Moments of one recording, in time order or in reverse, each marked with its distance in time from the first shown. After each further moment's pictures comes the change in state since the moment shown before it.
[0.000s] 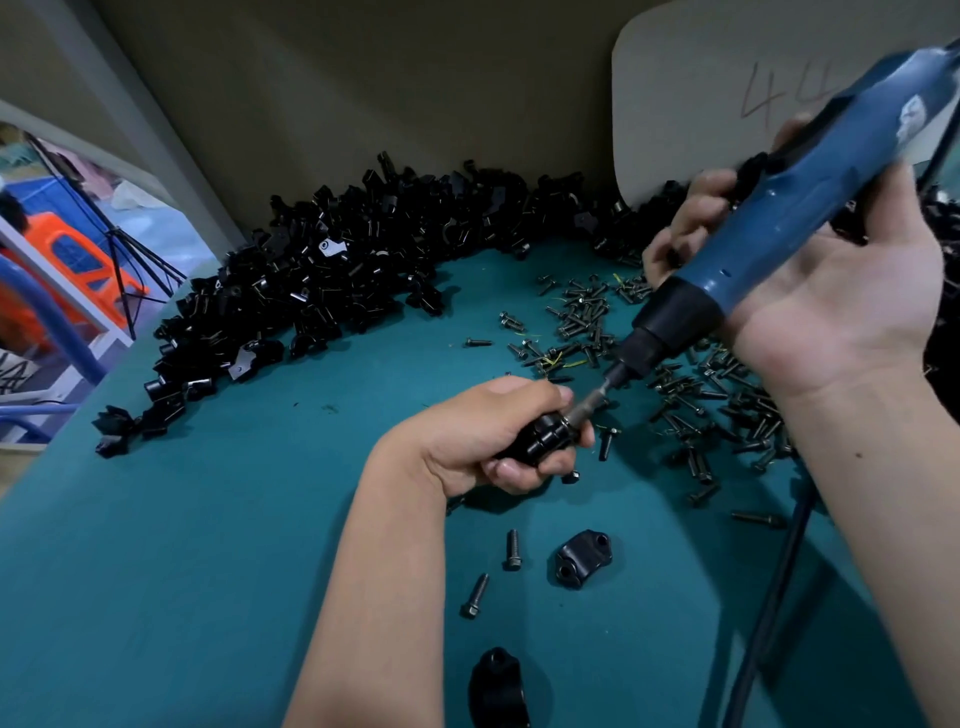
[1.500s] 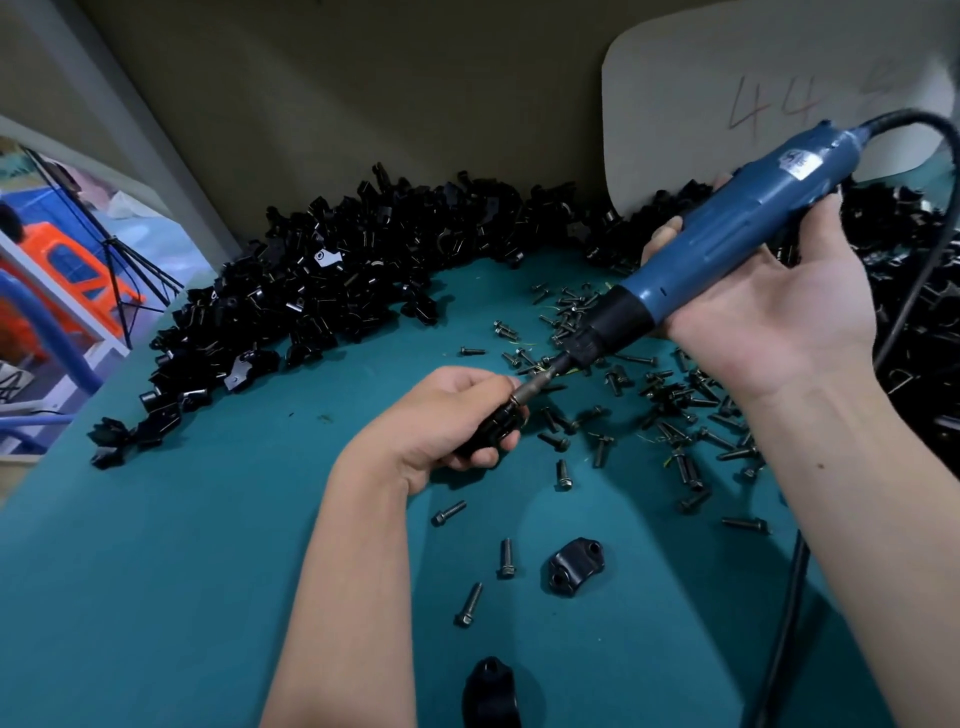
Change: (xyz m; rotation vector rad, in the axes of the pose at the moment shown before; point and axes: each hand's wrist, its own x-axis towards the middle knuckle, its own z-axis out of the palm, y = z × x) left_hand -0.006 0.001 -0.017 0.178 0.426 0.039; right_hand 0.006 0.012 0.005 0.070 0.319 -0.080
